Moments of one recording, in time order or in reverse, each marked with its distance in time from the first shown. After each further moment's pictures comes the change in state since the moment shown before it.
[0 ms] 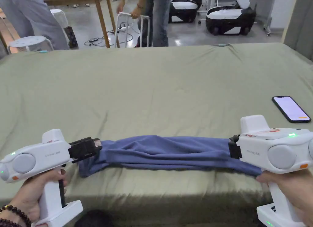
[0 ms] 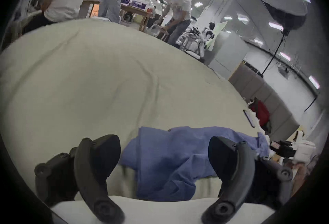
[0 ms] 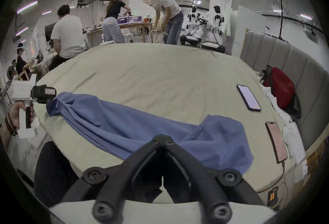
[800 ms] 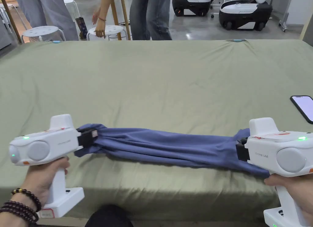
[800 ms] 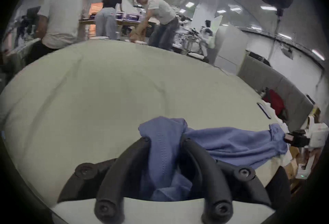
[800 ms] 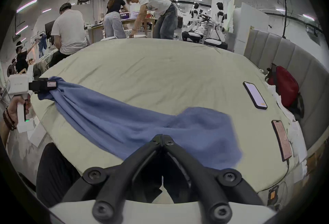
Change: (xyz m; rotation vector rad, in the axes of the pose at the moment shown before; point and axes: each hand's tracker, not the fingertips) left arm -0.029 0.027 0.015 0.084 0.190 -0.199; right arm -0.022 0.000 -0.010 -0.037 0.005 0.009
